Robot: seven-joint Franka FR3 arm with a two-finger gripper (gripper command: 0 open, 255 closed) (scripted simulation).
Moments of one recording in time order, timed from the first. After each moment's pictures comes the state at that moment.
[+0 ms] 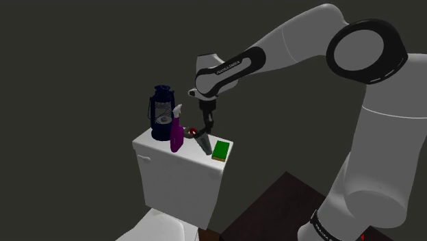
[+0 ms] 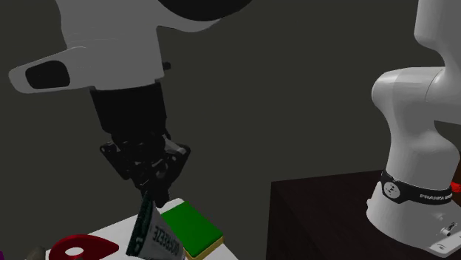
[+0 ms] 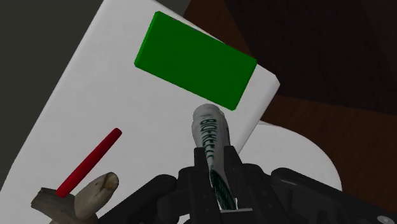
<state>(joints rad) 0.18 0.21 -0.07 -1.97 -0.05 2.10 -0.93</state>
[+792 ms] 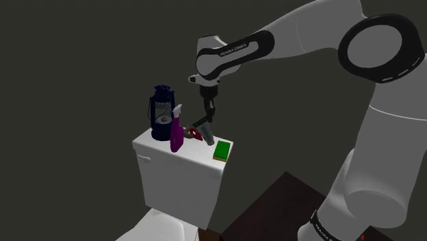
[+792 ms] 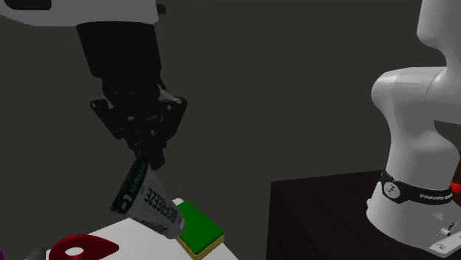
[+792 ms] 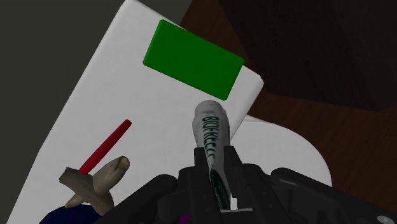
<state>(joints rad) 0.18 0.14 -0.07 -1.89 -0.05 1.95 -0.93</state>
